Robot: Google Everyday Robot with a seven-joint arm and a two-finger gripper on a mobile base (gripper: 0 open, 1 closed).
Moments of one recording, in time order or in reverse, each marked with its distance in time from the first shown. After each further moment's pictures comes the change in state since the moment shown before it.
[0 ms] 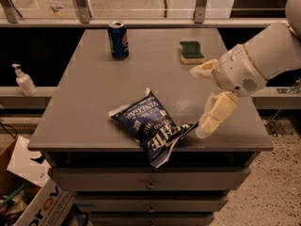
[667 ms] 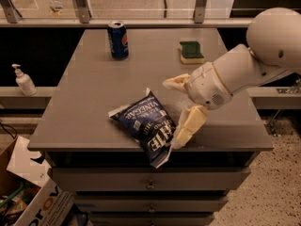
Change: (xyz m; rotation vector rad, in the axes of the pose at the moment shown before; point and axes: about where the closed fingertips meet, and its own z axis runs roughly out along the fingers) arm -0.023 0.009 0.063 -0.091 -0.127 -0.076
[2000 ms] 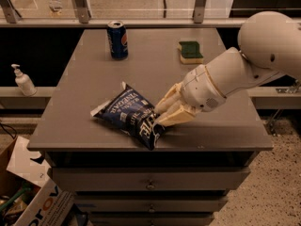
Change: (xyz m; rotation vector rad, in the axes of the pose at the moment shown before) arm -0.002 0.001 0.013 0.008 0.021 -0.060
